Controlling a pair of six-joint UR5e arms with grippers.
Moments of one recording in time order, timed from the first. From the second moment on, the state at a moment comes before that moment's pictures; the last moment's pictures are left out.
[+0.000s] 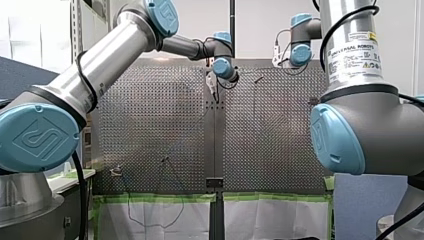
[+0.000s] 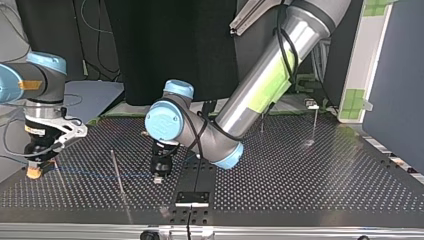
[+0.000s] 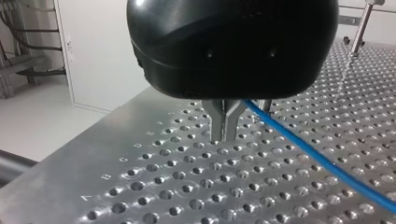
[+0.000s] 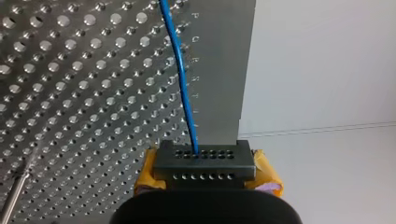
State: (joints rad) left arm -0.63 -2.29 -0.77 -3.16 -1.87 -1.88; right arm 1.78 -1.28 1.35 -0.20 1.65 1.59
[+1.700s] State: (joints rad) left arm -0.62 -2.37 -0.79 -3.14 -1.86 -1.93; right arm 1.83 -1.06 1.37 -0.26 1.59 1.61
